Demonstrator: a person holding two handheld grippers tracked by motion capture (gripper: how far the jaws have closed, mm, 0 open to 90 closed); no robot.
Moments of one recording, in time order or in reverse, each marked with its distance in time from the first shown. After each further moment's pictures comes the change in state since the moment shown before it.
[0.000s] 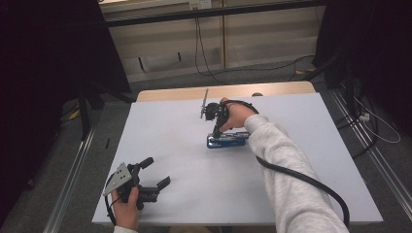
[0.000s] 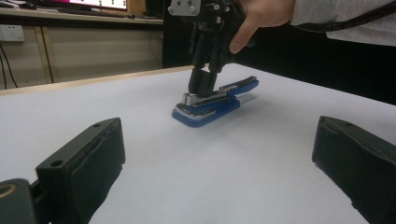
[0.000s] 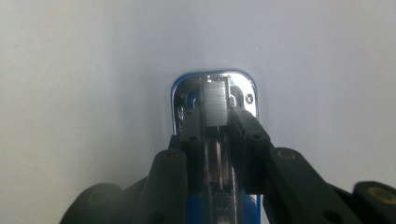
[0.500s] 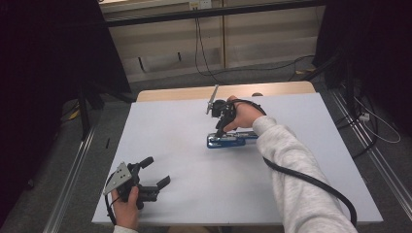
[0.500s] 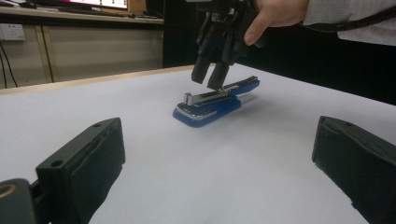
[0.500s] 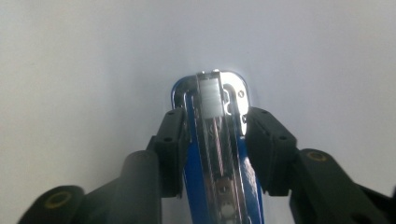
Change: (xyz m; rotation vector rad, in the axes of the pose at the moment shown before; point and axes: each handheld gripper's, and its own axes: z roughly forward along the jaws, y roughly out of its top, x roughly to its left) left arm 0.001 0.000 0.001 0.004 0.005 -0.004; right arm 0.005 -0.021 -0.015 -0.114 -0.028 0.065
